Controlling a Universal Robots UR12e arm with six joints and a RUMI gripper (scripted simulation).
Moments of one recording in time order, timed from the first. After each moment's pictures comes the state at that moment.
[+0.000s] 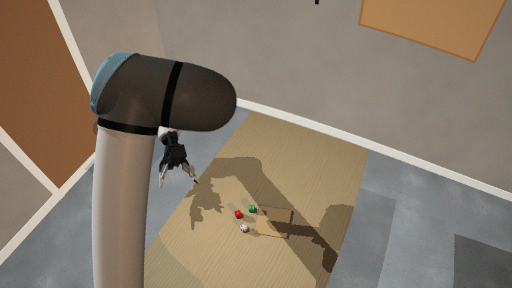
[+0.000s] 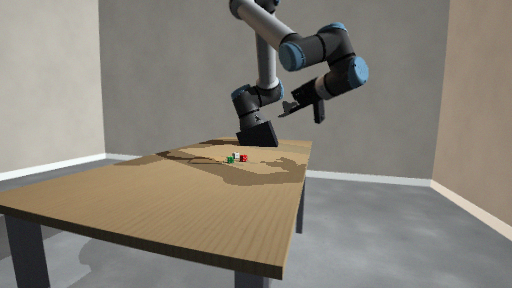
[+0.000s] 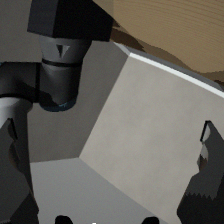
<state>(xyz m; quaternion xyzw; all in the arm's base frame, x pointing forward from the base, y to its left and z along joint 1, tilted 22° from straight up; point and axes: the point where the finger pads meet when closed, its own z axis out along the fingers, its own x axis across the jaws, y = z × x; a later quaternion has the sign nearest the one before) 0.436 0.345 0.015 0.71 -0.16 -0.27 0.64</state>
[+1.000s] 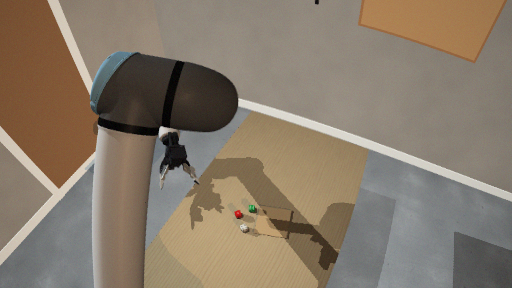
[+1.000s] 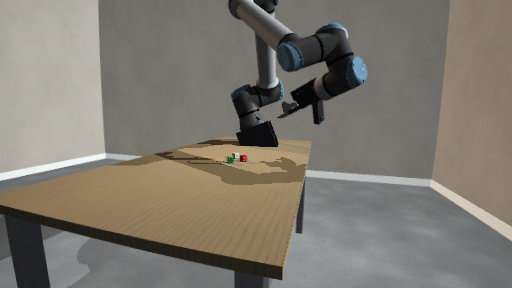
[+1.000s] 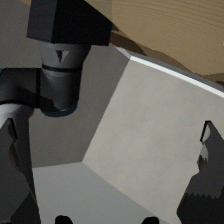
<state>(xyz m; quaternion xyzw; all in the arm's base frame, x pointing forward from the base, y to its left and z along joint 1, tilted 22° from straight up) 0.436 0.342 0.011 0.71 -0.17 -0.26 0.63</state>
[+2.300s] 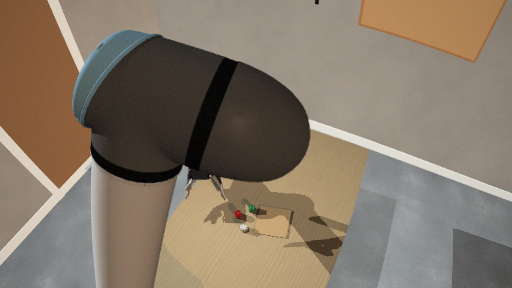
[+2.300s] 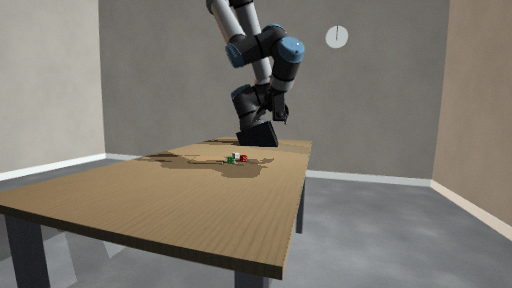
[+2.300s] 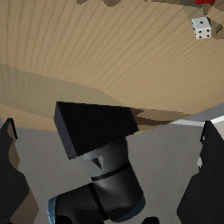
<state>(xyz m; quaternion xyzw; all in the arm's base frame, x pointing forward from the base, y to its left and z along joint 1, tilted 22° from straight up) 0.473 0.244 -0.014 0.73 -0.51 -0.05 0.46</state>
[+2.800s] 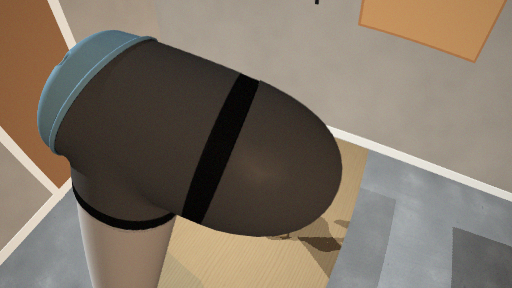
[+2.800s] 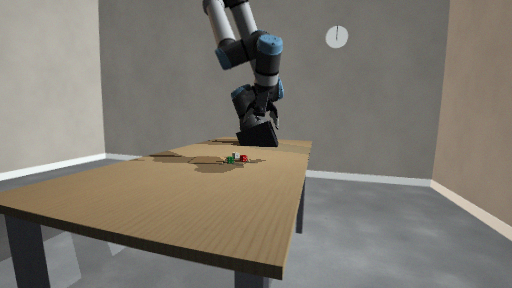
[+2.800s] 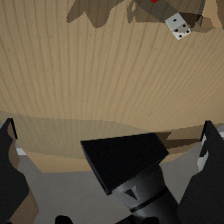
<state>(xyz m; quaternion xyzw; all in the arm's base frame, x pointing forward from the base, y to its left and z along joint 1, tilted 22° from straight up) 0.489 0.208 -0.012 0.68 -0.64 0.03 0.36</state>
